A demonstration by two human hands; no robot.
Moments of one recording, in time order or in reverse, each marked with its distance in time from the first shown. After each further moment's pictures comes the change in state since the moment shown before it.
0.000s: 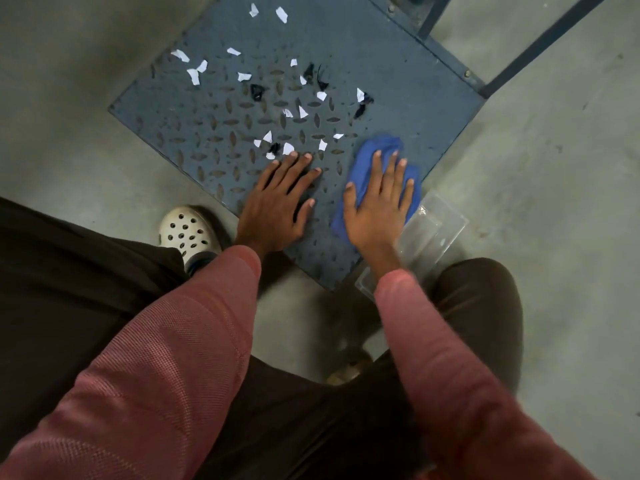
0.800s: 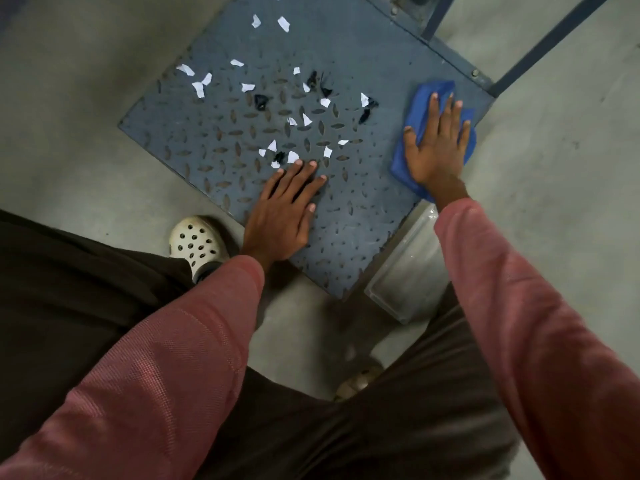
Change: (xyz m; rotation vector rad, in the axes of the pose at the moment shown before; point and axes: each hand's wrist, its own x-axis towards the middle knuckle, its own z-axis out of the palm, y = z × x) left_hand 0.000 -0.002 -0.001 0.009 -0.026 0.019; right_hand 0.137 0.069 -0.016 0.010 -0.058 -0.028
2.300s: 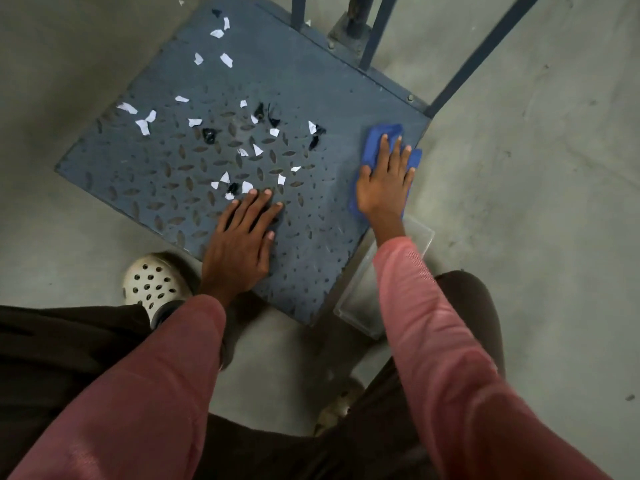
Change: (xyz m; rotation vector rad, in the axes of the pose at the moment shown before) left_hand 0.001 -0.001 0.004 -0.010 0.004 -0.007; right_hand -0.034 -0.017 0.001 0.155 0.035 0.226
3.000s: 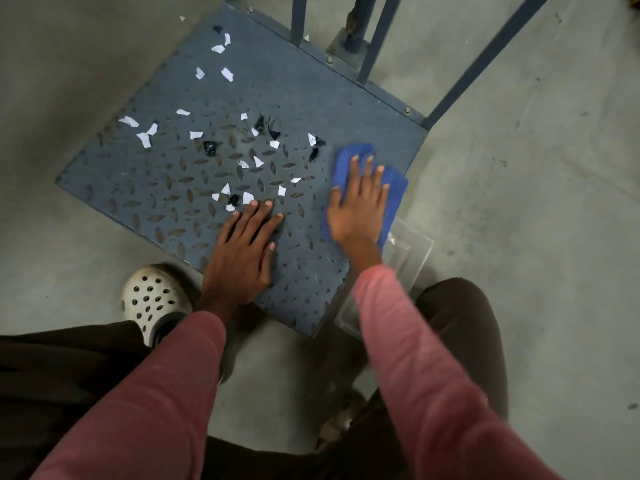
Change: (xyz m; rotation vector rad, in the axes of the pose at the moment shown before) left_hand 0.000 -0.001 0.004 -0.027 0.012 0.008; right_hand -0.037 -0.031 0.023 -0.067 0.027 -0.070
